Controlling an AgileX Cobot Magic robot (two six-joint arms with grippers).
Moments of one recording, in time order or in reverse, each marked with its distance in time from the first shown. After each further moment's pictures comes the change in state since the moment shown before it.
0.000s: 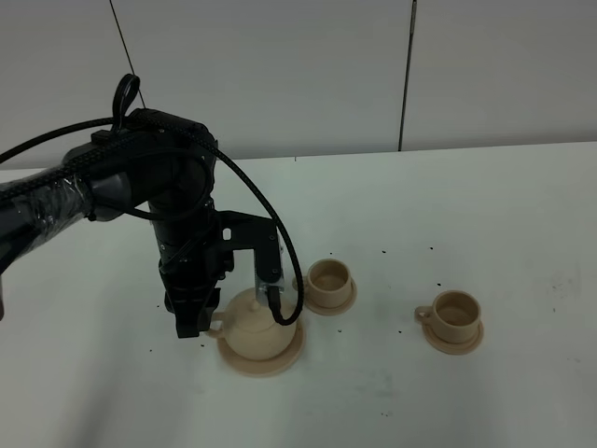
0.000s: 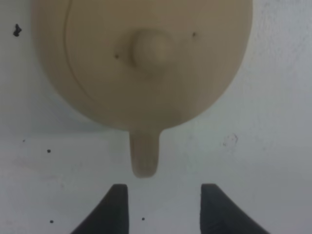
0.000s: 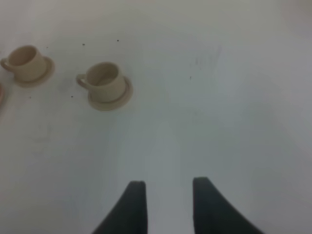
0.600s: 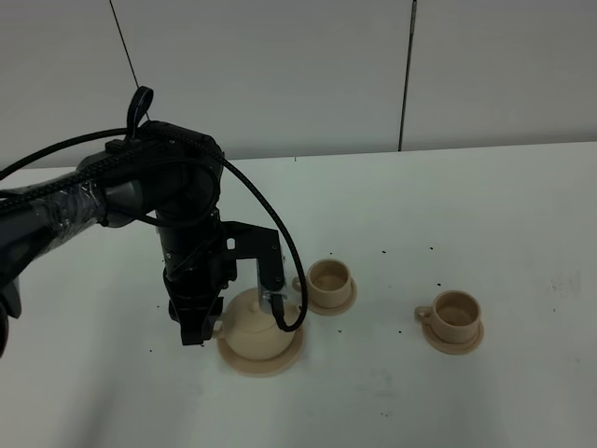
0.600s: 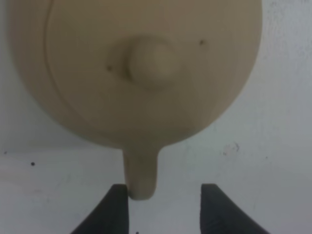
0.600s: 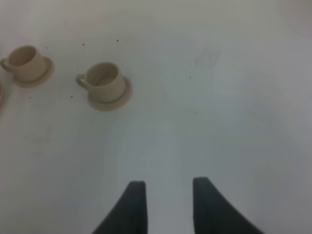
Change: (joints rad) left arm 0.000 0.040 0.000 0.000 -0.005 -0.010; right arm -0.001 0.000 0.000 0.000 0.000 0.000
